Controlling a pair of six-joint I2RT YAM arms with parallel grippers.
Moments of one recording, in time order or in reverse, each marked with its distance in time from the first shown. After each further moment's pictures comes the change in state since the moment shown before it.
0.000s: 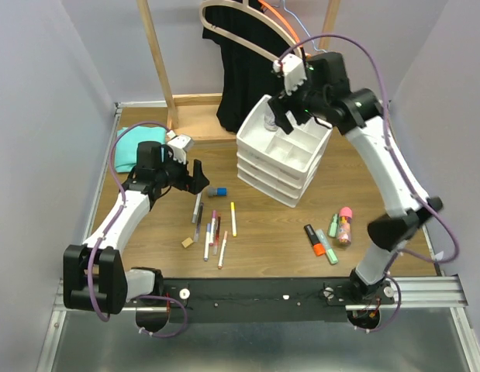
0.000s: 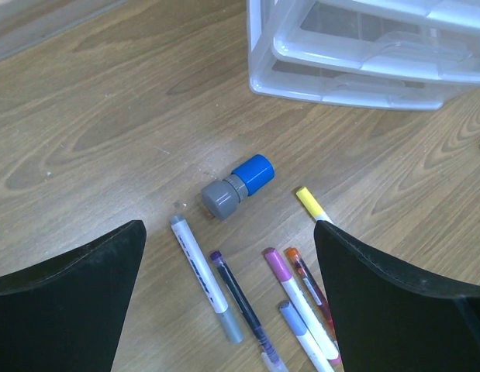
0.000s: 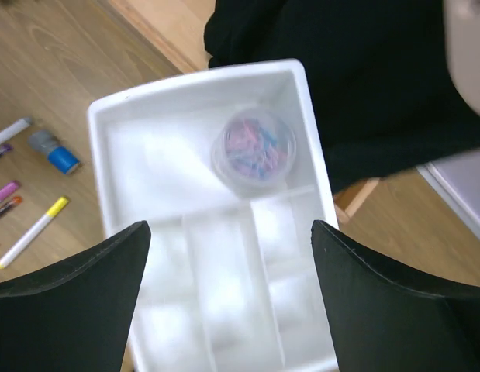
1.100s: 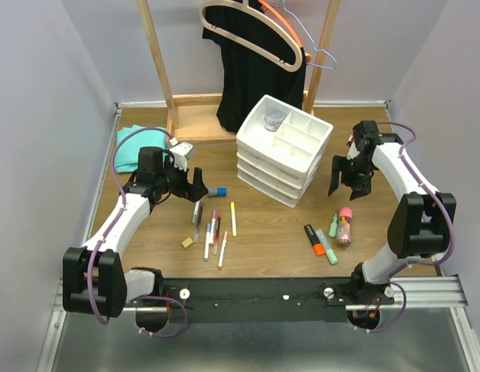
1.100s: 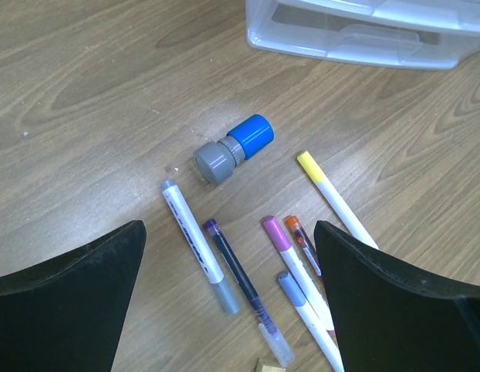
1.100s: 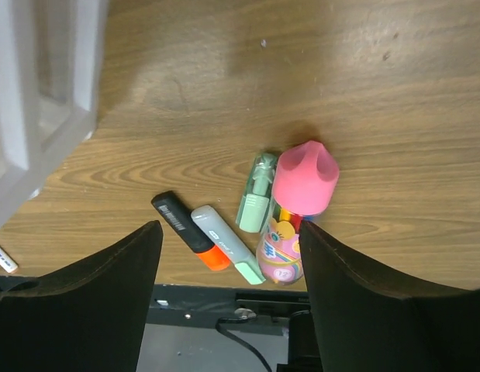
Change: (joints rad) left arm -0.006 -0.034 -0.031 -0.079 -0.009 0.051; right arm -0.504 -0.226 -0.911 -0.106 -0.032 0.542
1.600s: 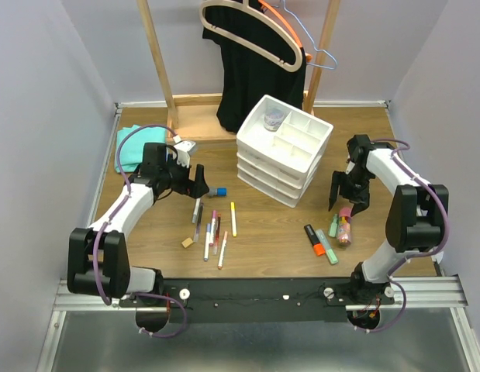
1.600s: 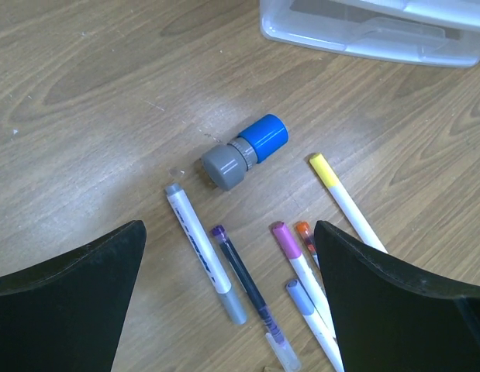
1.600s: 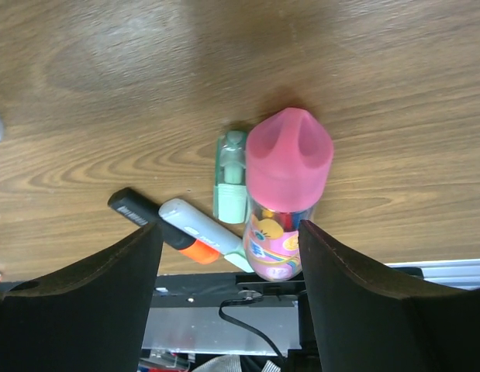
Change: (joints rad) left arm 0.000 0.109 0.045 -0.016 -0.005 0.004; right arm 0.000 0.063 -0.134 -0.005 0.043 0.089
